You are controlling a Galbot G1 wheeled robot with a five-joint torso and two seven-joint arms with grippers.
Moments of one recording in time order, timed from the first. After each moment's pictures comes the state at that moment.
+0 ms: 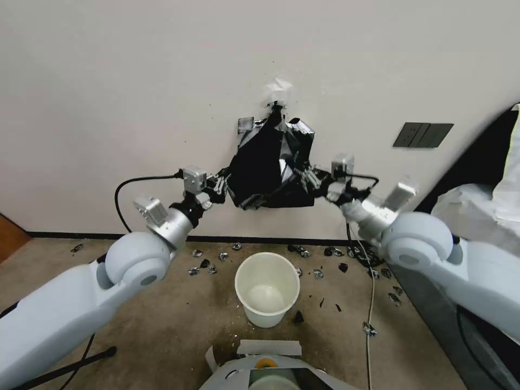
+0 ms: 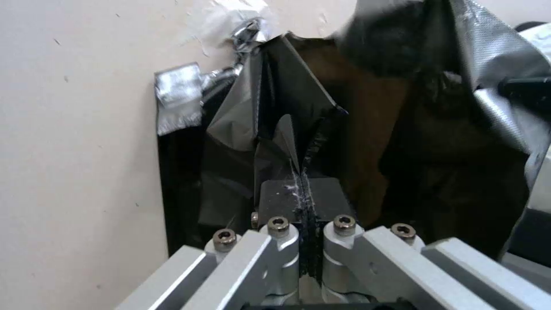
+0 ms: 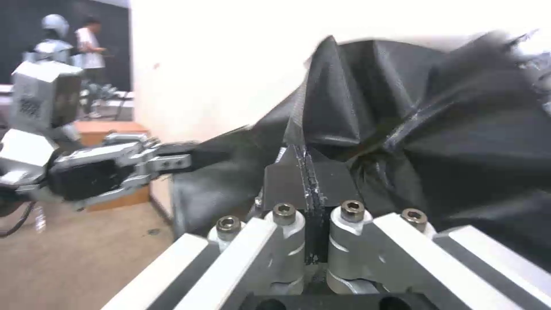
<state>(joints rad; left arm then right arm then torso) 0.93 -0.47 -0.13 -2.42 -1.01 0.07 -0.35 -0.80 0.39 0.06 2.38 1.07 0.05 0.03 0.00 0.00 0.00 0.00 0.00</state>
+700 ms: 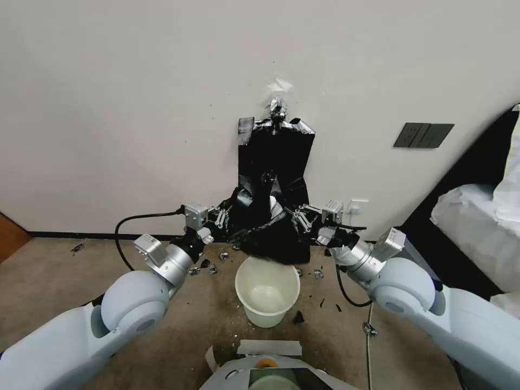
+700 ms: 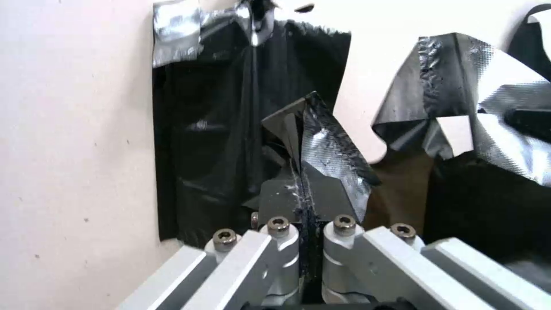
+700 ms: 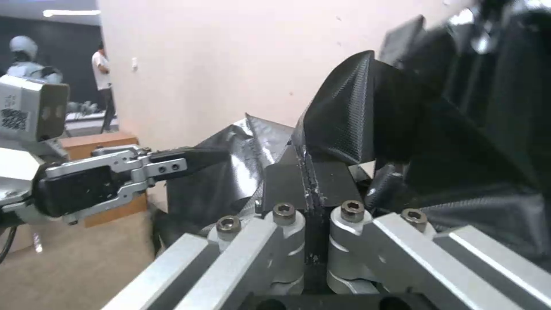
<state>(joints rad) 1.07 -0.56 -0.14 -2.40 -0.93 0.07 -0.36 -1.07 0.56 0.12 2.37 0.93 0.07 0.08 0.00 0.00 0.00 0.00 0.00</state>
